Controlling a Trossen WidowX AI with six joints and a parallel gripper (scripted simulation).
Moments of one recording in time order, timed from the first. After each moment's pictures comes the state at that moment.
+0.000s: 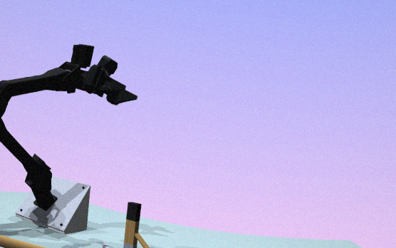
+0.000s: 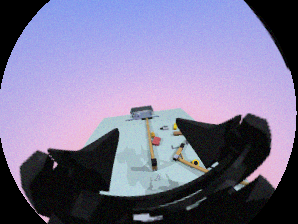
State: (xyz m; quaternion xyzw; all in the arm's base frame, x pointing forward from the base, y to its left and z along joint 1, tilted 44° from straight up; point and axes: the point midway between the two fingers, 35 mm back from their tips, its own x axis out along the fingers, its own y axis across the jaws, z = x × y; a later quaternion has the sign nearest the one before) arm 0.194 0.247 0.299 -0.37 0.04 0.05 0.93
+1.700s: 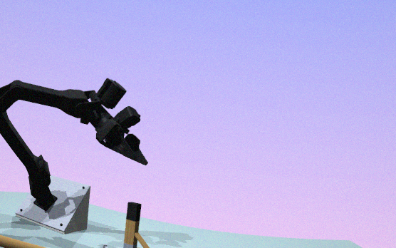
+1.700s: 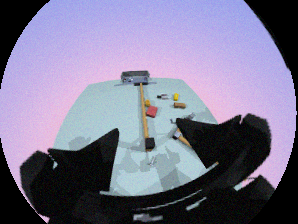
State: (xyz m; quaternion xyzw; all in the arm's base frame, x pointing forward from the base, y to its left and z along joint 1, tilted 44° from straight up) arm 0.279 0.153 0.189 -0.40 0.22 -0.04 0.89
